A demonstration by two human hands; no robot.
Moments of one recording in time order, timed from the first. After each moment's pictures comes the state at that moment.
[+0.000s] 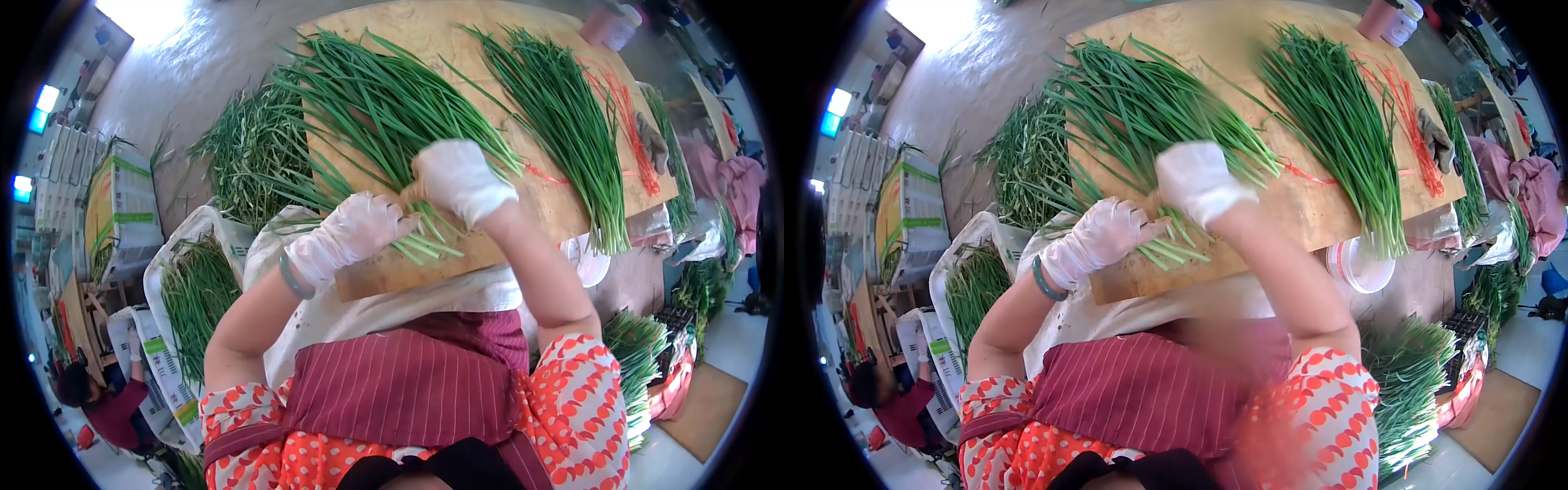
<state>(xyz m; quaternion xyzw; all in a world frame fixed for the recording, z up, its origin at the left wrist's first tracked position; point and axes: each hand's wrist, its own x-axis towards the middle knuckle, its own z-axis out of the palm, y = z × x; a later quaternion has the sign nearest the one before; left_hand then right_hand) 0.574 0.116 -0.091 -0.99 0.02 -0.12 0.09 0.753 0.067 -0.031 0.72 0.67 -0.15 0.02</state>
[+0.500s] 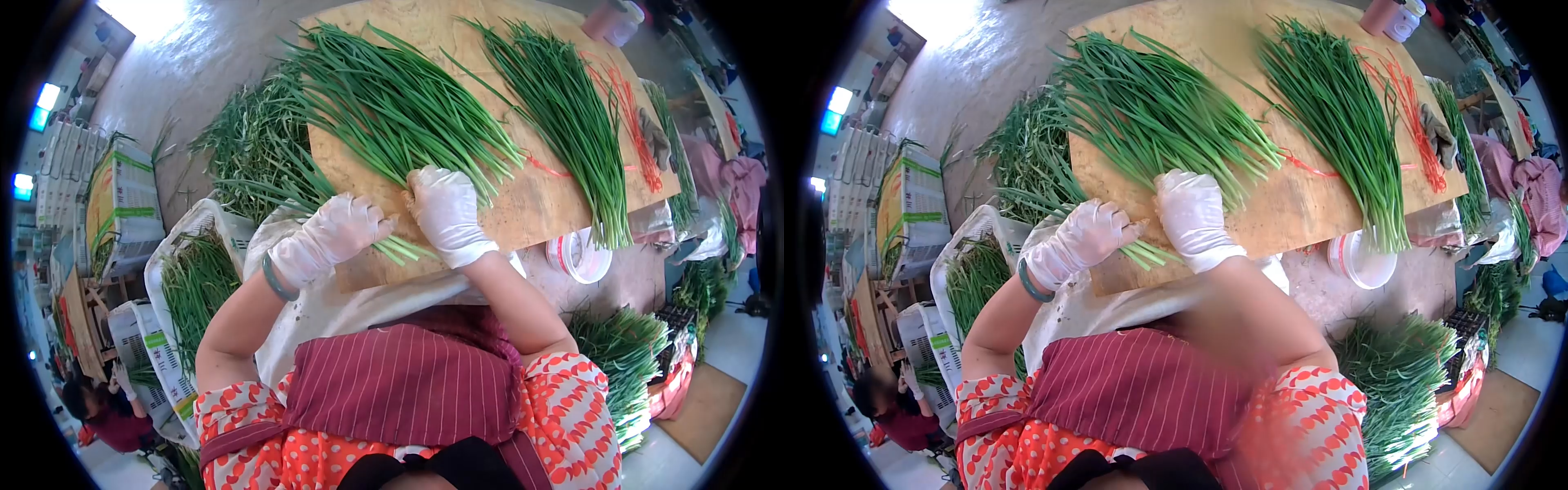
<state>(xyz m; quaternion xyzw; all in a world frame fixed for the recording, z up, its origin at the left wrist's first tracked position) 0.546 0.116 -0.093 -0.98 0.03 -0.11 0.13 0.720 0.028 -0.110 0.74 0.65 0.10 -0.13</state>
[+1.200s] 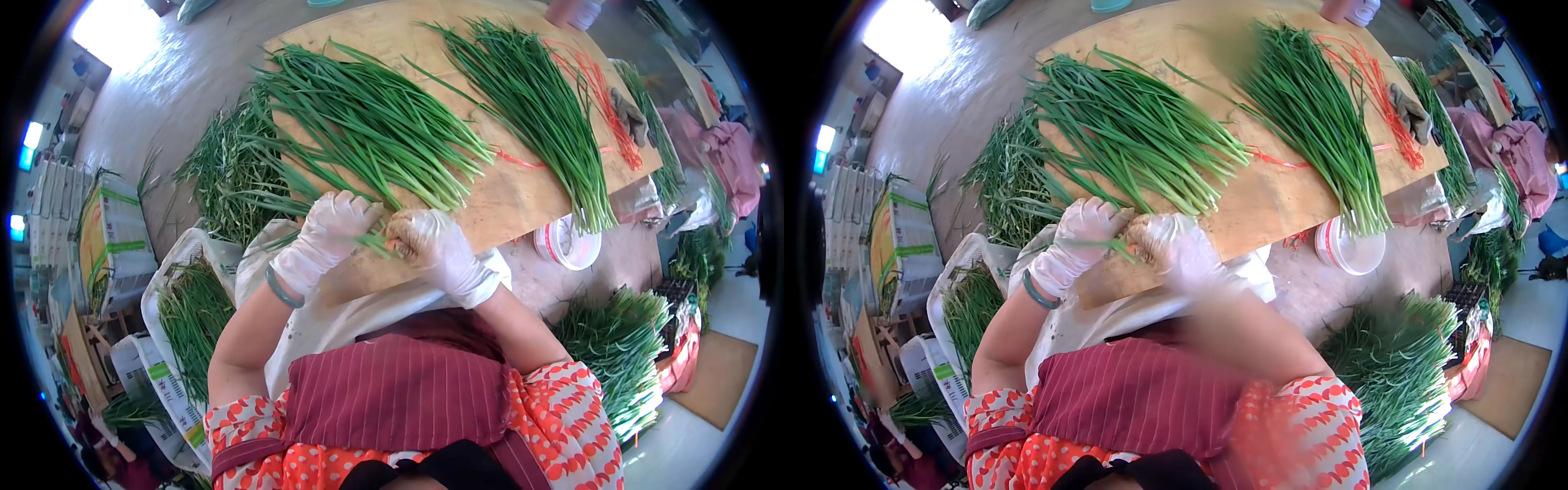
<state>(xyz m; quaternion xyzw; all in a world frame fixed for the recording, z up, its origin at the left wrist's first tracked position) 0.578 0.113 -0.100 -0.98 -0.04 -0.17 0.13 0.725 -0.024 -0.085 0.57 0.69 -0.09 -0.44</state>
